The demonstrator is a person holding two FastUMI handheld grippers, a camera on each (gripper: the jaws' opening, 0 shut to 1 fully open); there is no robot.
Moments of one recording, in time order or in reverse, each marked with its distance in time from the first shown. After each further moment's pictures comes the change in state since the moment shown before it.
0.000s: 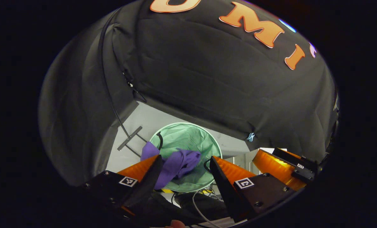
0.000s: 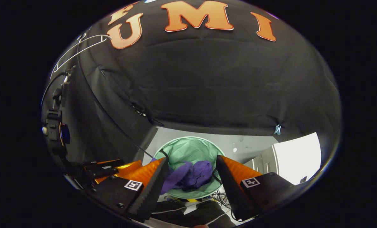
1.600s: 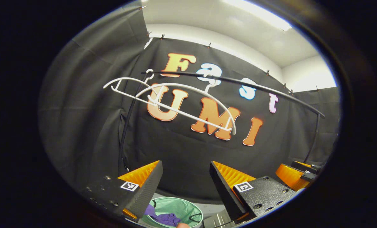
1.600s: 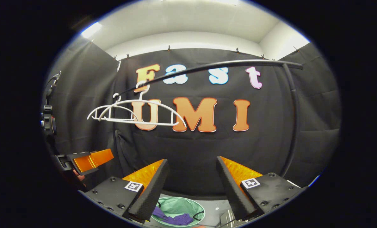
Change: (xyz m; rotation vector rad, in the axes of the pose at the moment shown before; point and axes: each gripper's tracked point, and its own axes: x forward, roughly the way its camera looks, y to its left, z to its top) left arm -0.293 -0.038 0.119 0.046 -0.974 -0.097; right arm -0.366 -0.021 0.078 -0.122 -0.890 -0.031
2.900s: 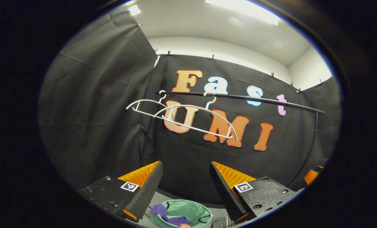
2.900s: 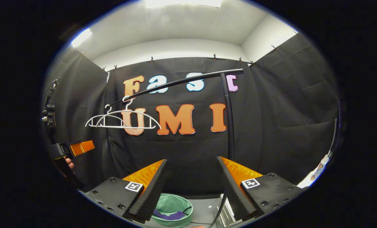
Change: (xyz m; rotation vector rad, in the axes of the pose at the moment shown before) left arm -0.075 -0.020 0.022 0.082 -0.071 0.151; right arm -0.105 -0.097 -0.011 0.053 -0.023 -0.096
